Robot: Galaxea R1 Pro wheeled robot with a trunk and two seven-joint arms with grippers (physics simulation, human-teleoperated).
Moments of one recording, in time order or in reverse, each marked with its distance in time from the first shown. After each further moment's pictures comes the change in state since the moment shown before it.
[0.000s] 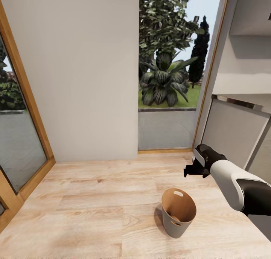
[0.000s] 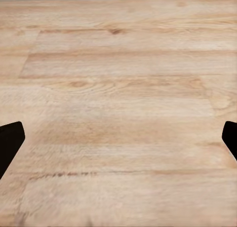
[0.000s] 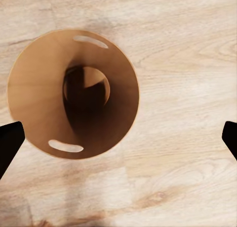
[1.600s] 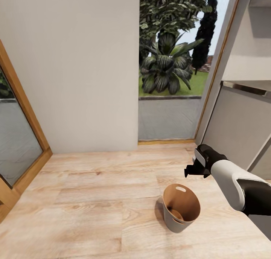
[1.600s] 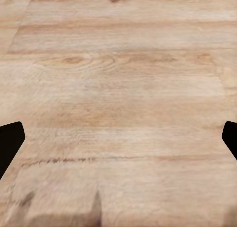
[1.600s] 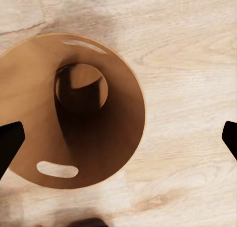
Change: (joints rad) left arm 0.000 -0.002 0.005 -0.006 -0.005 0.018 0.000; right arm 0.000 -0.005 0.004 -0.001 0.003 0.001 0.001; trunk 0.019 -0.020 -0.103
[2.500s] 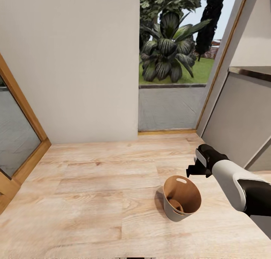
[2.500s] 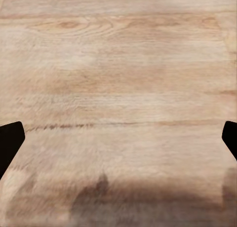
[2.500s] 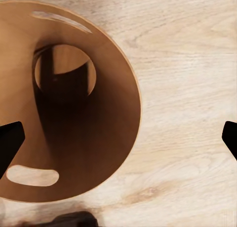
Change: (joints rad) left arm 0.000 0.000 -0.007 0.006 0.001 0.008 0.000; right arm 0.000 -0.011 0.034 -0.001 0.000 0.000 0.000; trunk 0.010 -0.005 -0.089
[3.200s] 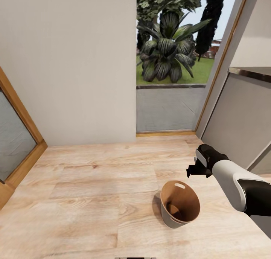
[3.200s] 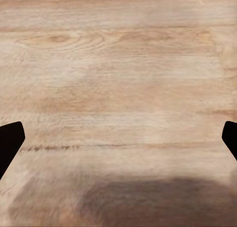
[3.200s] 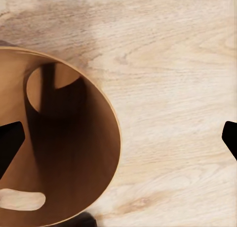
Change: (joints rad) left arm 0.000 -0.001 0.007 -0.007 -0.001 -0.006 0.000; right arm 0.000 -0.002 0.002 -0.001 0.001 0.000 0.000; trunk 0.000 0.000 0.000
